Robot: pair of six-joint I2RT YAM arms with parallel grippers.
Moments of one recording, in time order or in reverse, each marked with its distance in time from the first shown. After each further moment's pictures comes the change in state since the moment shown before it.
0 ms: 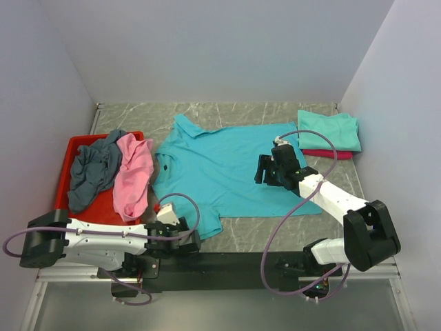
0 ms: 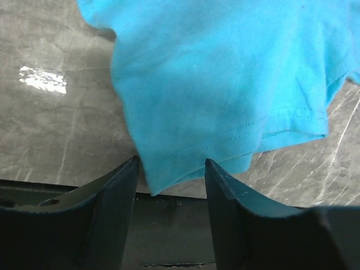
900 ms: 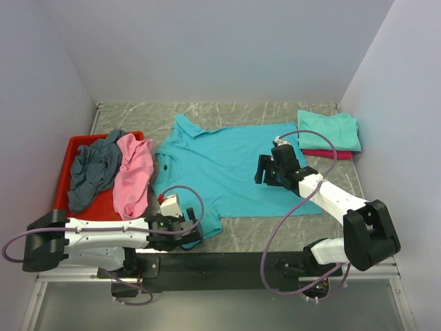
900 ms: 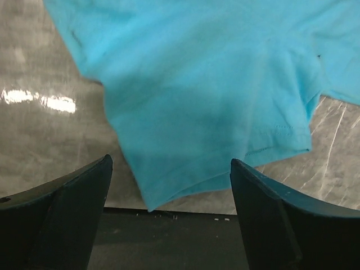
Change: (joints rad) left arm 0.101 0.026 0.089 -0.026 -0.048 0.214; right arm 0.000 0.006 0.006 -0.004 -0.003 0.002
